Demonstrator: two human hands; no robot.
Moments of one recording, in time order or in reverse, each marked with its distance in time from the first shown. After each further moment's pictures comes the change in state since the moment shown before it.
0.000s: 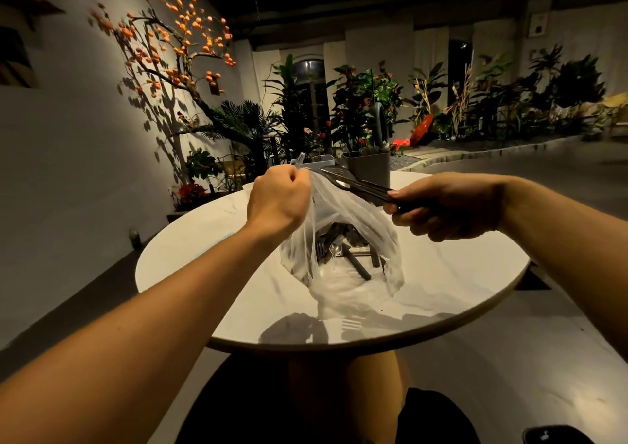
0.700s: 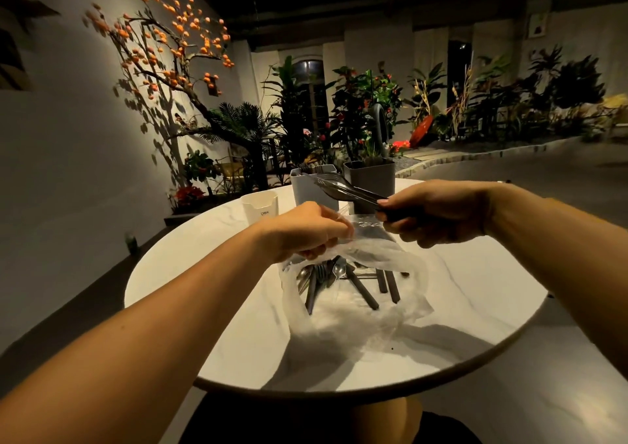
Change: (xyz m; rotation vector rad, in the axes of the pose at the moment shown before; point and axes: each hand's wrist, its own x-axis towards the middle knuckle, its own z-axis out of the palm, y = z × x) left_hand 0.031 0.005 0.016 -0.167 -0.808 -0.250; right_hand 0.039 -0.024 -0.018 -0.065 0.021 0.006
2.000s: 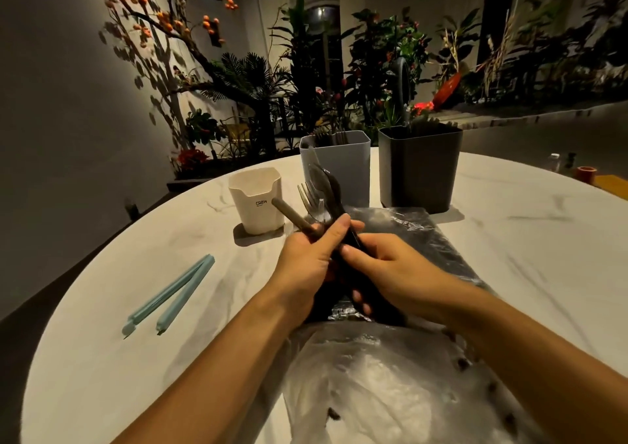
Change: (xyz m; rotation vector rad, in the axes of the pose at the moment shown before) left_hand 0.134 -0.109 0.010 -0.889 0.261 0.061; right_hand 0.197 0.066 0.023 -0.073 0.233 -0.312
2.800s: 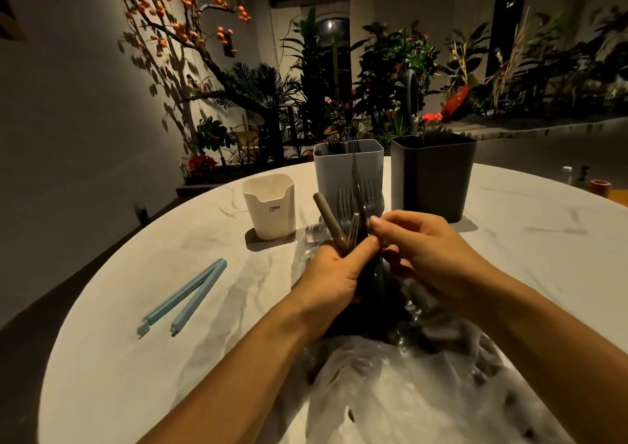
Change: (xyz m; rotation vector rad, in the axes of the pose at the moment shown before) left_hand -0.009 -0.002 0.001 0.096 -0.150 -0.058; right_hand 0.005 -0.015 -0.015 0.185 0.257 -0.007
